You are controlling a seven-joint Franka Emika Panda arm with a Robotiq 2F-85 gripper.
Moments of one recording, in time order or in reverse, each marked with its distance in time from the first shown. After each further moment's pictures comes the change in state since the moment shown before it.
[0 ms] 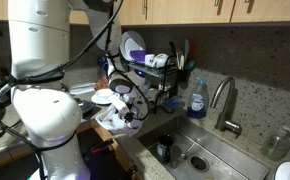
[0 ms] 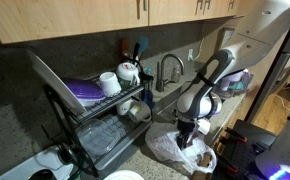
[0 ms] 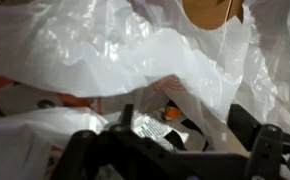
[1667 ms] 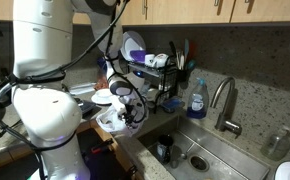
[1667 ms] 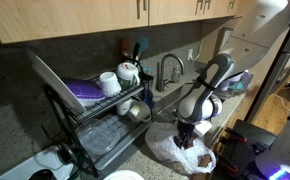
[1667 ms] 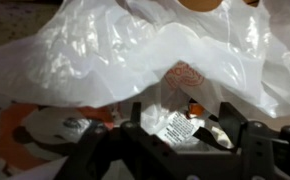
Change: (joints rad) arm -0.011 0.035 0.008 -0.006 -0.089 0.081 0.277
